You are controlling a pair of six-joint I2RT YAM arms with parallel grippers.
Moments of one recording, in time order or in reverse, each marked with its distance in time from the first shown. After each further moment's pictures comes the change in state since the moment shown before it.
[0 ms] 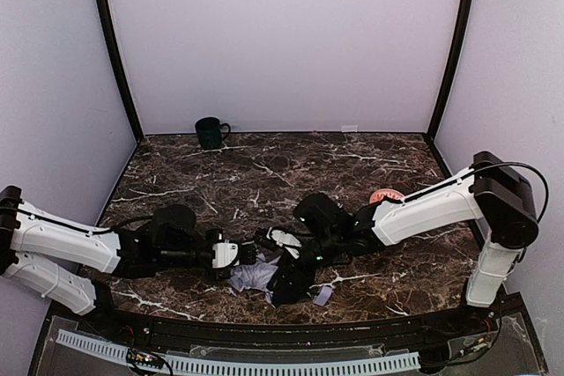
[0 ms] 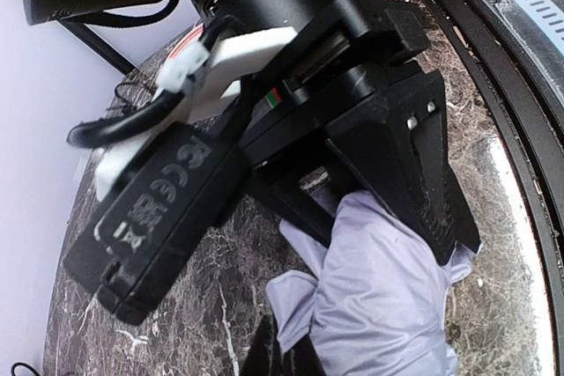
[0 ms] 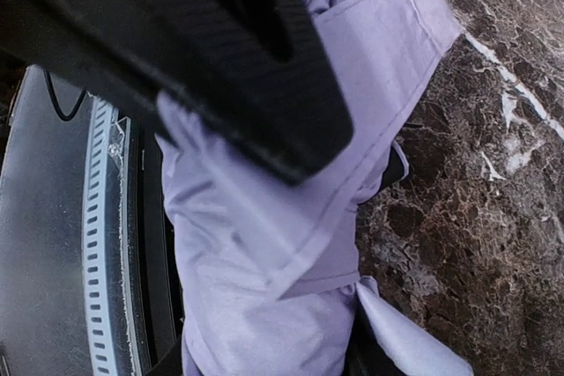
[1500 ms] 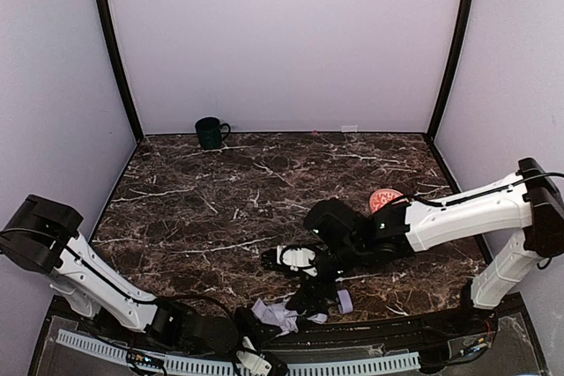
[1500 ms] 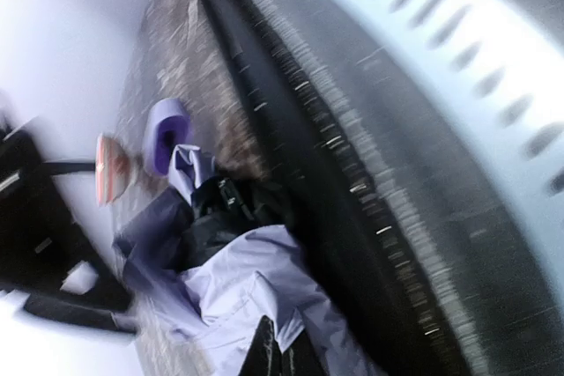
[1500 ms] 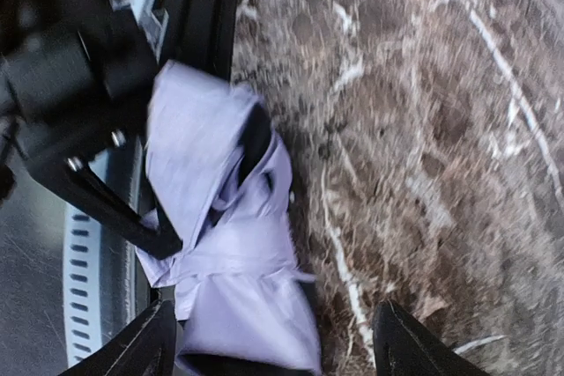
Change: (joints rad) left arm -0.642 0.372 0.031 0.148 -0.615 0.222; right arm 0.129 -0.204 -0.063 -0.235 0.183 -0.268
